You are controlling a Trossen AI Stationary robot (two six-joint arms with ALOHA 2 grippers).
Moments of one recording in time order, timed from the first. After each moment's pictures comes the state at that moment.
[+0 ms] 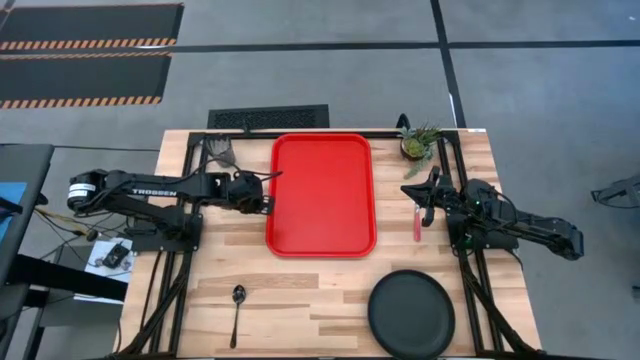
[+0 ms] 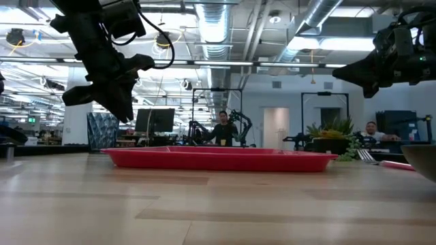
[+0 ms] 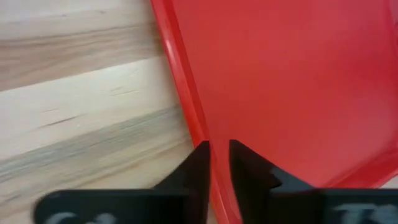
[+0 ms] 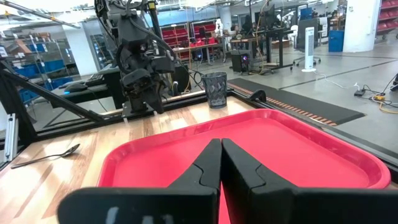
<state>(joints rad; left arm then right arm) 0.18 1.17 0.66 -0.56 -0.12 -1.13 -0.32 0.01 0.01 0.03 -0.03 0.16</state>
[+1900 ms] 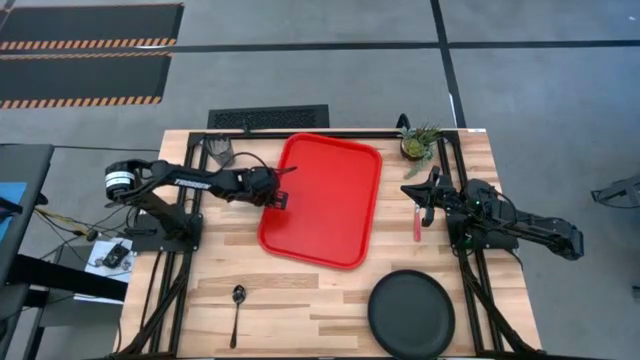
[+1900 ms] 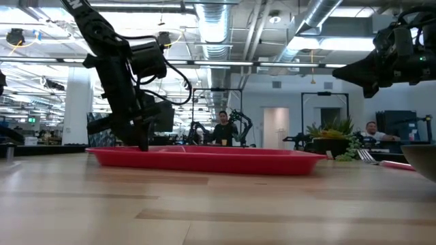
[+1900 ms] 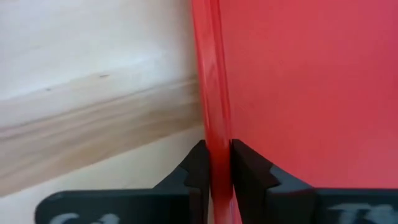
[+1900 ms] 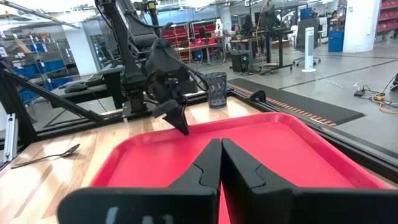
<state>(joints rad) 0.34 1.51 0.66 -0.30 -0.15 -0.91 -0.32 0.01 0.01 0.03 -0.02 0.16</state>
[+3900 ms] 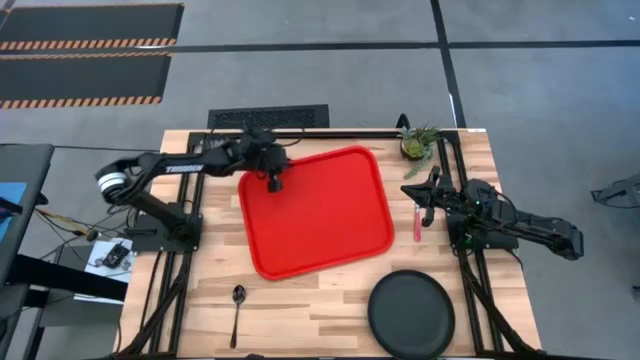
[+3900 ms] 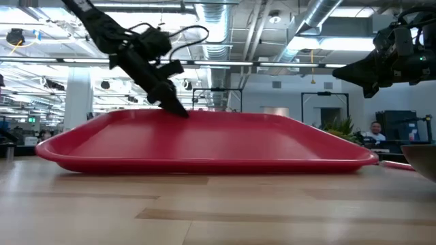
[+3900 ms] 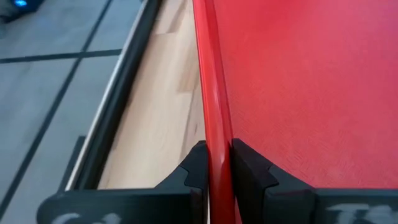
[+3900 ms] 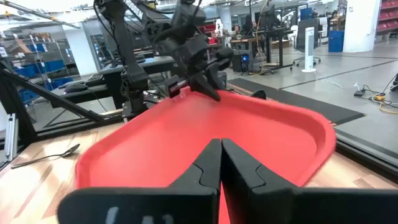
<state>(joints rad) 0.58 1.49 0.79 0.03 0.15 0.48 -0.32 0.01 0.01 0.03 -0.03 0.16</state>
